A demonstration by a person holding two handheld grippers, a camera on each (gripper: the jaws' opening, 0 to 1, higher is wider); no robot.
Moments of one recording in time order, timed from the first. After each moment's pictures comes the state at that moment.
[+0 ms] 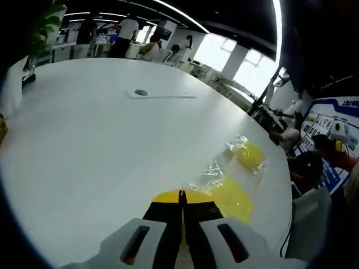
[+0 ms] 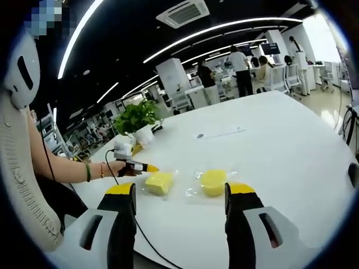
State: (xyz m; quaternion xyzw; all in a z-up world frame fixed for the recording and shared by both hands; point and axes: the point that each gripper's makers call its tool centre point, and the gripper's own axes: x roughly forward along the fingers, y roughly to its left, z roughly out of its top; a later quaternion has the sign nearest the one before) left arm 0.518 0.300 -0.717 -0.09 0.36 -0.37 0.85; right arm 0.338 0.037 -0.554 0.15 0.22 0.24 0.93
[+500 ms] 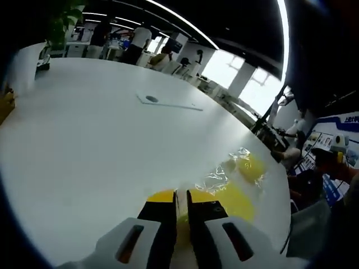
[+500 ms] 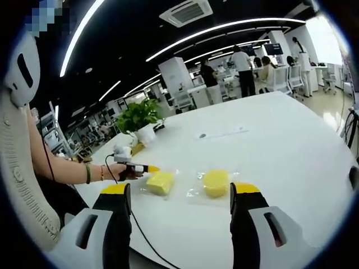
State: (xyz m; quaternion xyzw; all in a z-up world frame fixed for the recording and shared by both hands) left arm 0.517 0.307 -0.714 -0.14 0.33 -0.34 0.87; right arm 0.339 0.035 -0.553 0.14 0.22 0.25 0.93
